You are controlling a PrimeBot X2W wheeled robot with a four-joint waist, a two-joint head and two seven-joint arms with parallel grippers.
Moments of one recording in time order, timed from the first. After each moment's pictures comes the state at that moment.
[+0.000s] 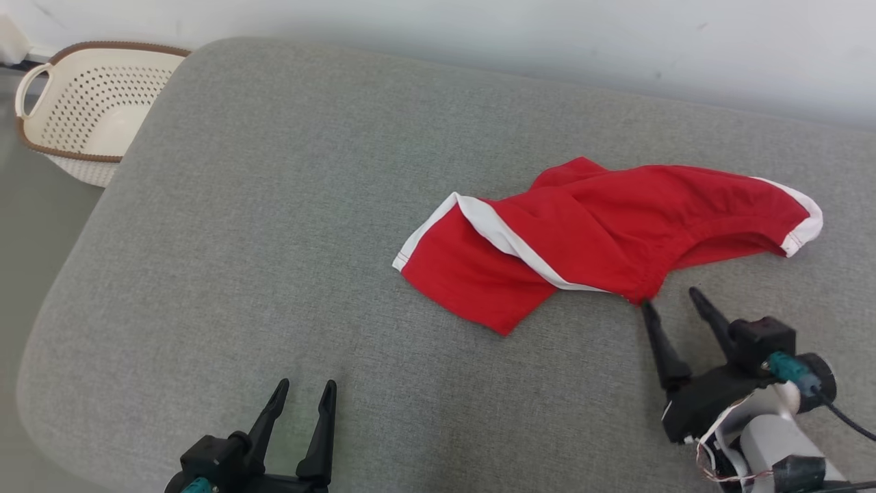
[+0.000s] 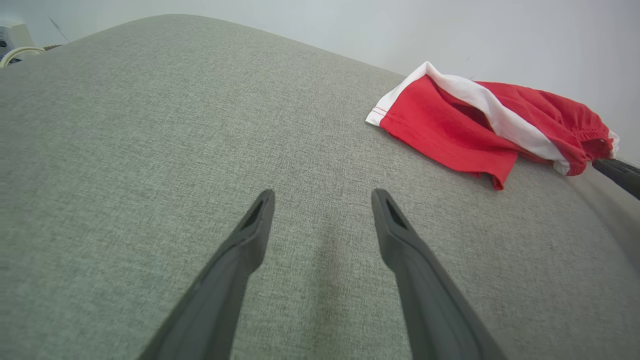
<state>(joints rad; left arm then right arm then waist) -0.20 0.05 -0.21 0.28 -0.30 -0.05 -0.26 -0.42 -0.33 0.39 0.55 0.29 0.13 -0.26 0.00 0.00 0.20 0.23</state>
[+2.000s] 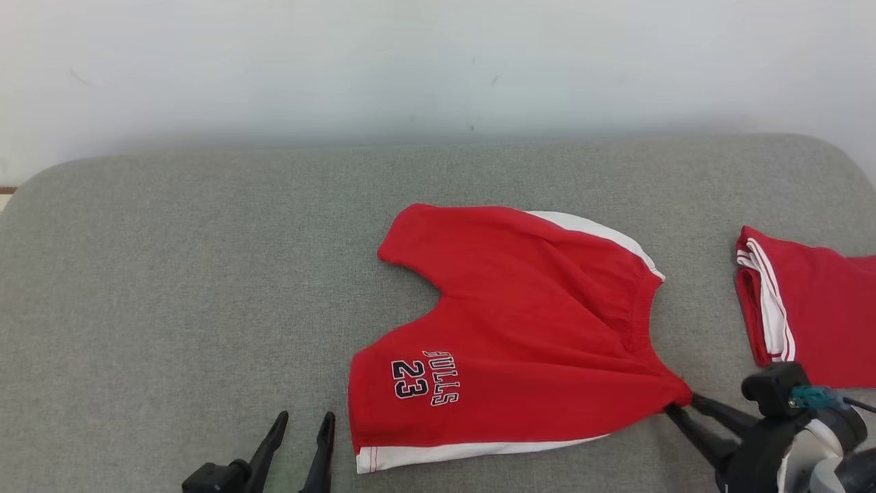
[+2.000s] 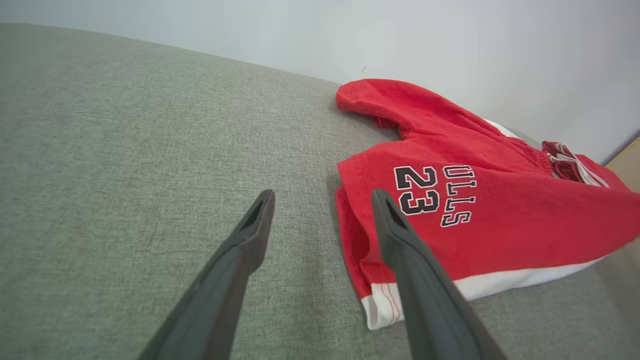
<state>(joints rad) -0.15 0.05 -0.19 0.31 -0.29 -0.07 -0.26 -0.51 -0.85 1.25 0.30 0.99 0.13 -0.14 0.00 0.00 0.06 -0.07</state>
